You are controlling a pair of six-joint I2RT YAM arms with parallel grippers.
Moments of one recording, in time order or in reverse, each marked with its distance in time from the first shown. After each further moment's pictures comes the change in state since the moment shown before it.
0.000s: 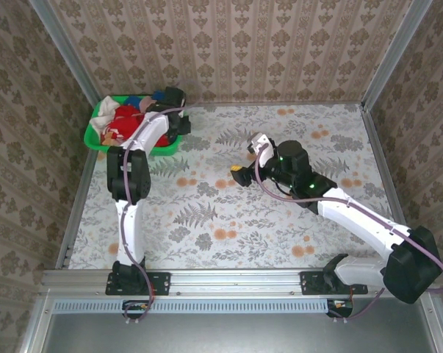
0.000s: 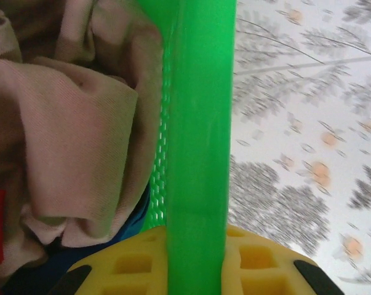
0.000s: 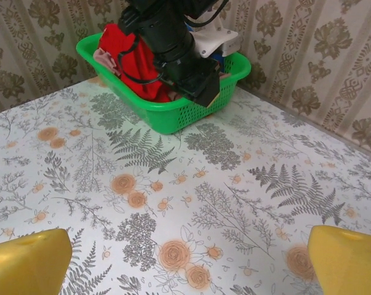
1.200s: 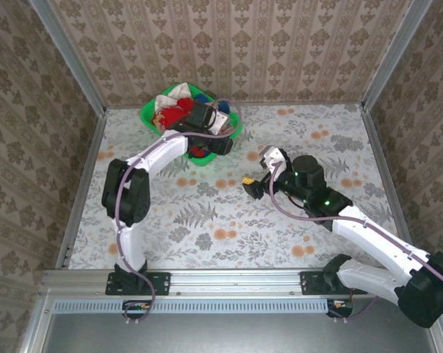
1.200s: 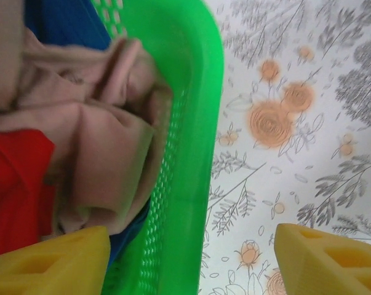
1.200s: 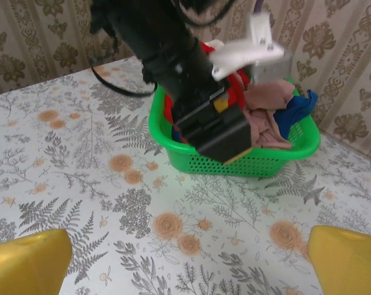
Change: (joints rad) left arm -0.263 -0.277 -0.372 0.208 0.205 0.262; right arm -0.021 -0.209 -0.162 -0.019 0.014 -0.057
